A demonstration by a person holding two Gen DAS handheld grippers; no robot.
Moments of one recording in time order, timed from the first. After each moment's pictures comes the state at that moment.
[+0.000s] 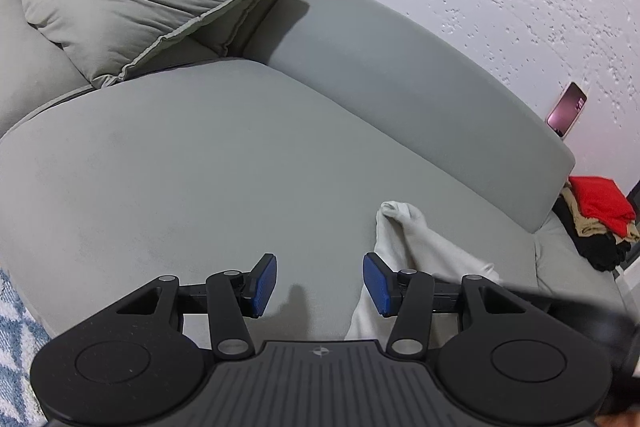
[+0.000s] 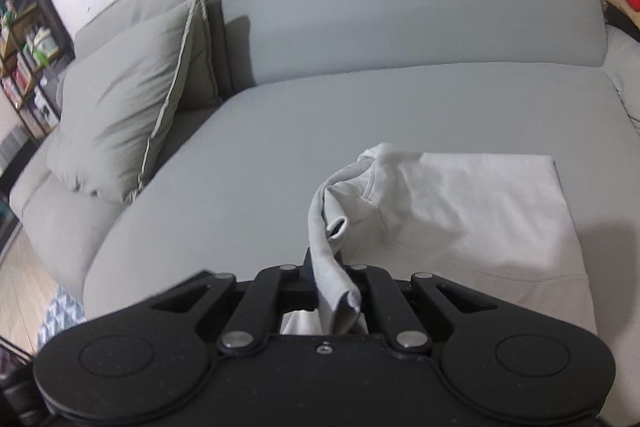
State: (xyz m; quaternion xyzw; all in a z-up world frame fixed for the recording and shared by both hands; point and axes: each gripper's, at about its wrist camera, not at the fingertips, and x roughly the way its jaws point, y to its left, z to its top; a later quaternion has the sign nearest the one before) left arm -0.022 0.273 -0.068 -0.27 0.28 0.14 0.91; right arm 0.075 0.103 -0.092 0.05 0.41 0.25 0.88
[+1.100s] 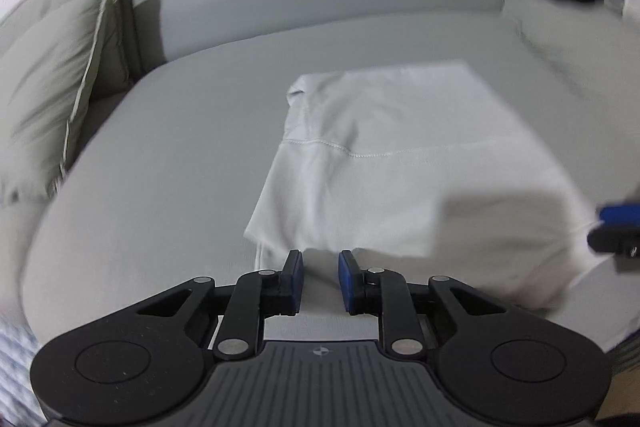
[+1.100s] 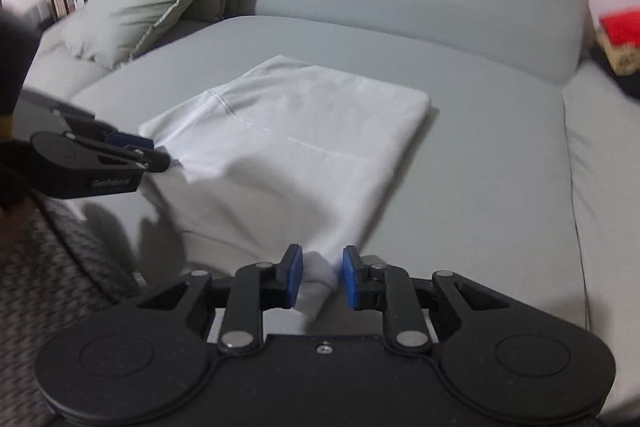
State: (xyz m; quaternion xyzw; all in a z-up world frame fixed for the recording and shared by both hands) left arm -0.008 0.168 -0.085 0.03 0.41 0.06 0.91; right arm 0.010 -0.050 -0.124 -0.08 0.41 0.30 0.86
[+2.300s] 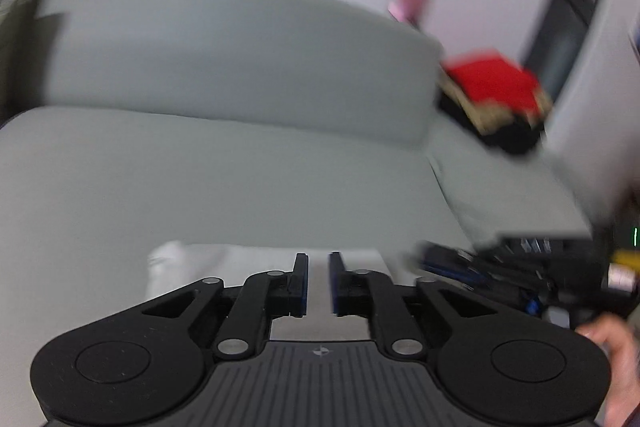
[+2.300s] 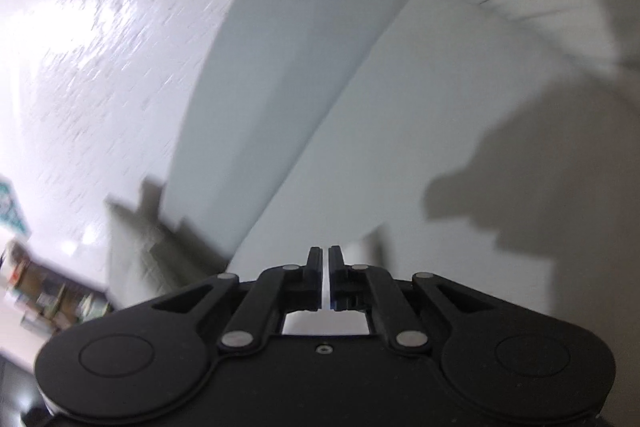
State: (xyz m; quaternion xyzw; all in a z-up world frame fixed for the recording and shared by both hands) left arm 0.170 0.167 -0.078 -0.09 0.34 -0.11 0.93; right arm 0.184 -0.098 -0.182 0.45 0.38 0.23 0.78
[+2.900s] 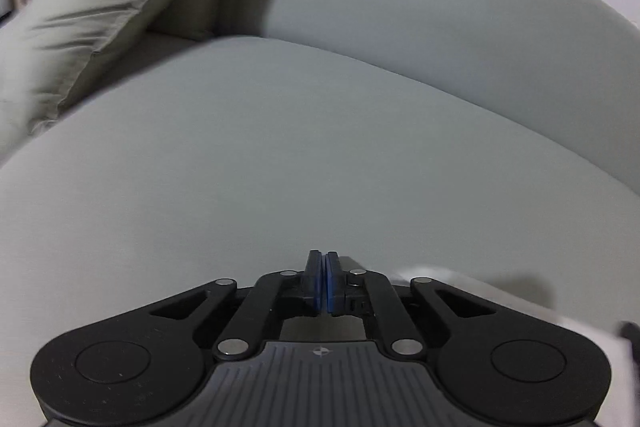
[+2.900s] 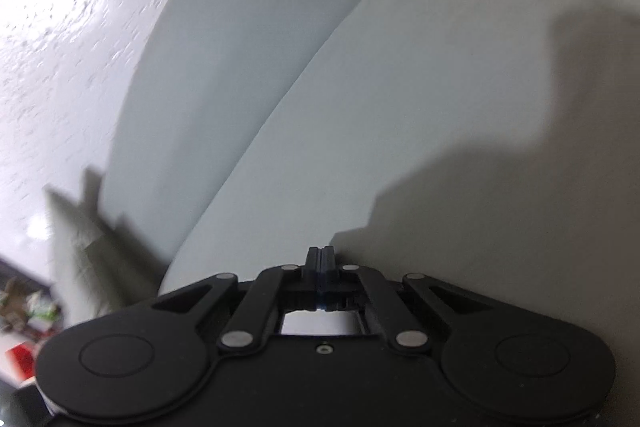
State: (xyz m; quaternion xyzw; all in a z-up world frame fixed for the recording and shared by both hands) left arm 0.218 0.231 -0.141 -0.15 0.37 0.25 0.88; right arm 0.229 -0.068 -0.222 0.41 0.37 0.12 0.83
